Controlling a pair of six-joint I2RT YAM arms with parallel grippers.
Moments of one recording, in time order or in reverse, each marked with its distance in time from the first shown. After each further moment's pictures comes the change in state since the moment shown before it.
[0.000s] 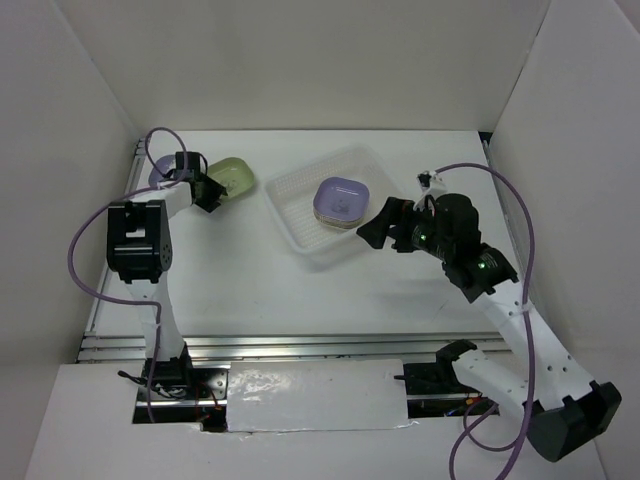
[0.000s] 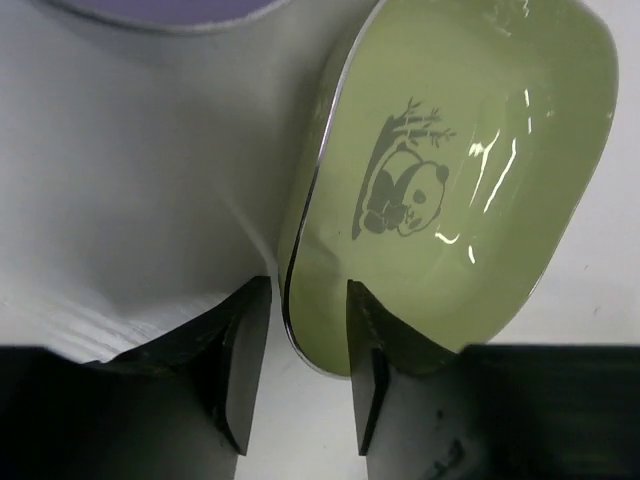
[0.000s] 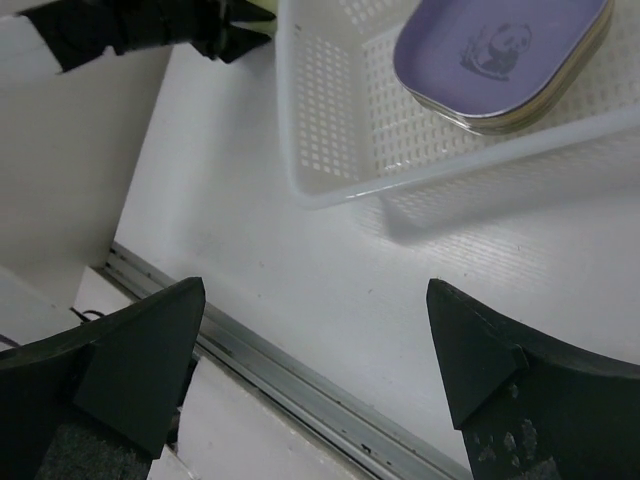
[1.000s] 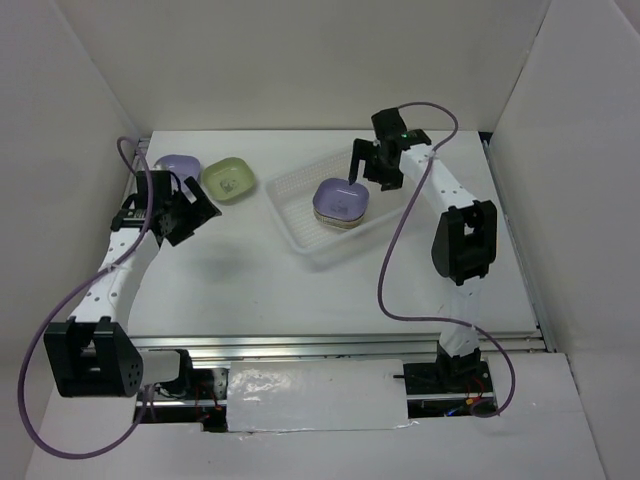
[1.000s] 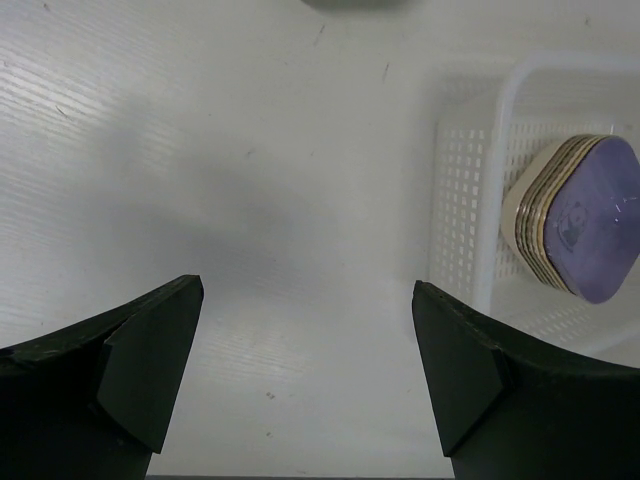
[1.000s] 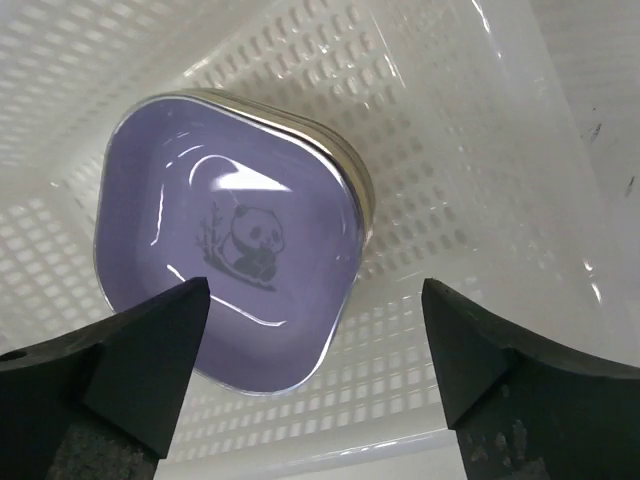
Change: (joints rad) left arm -0.033 -0.843 -0.375 -0.399 0.057 0.344; right arm -0.122 1.164 0.999 -0.410 0.235 -0.126
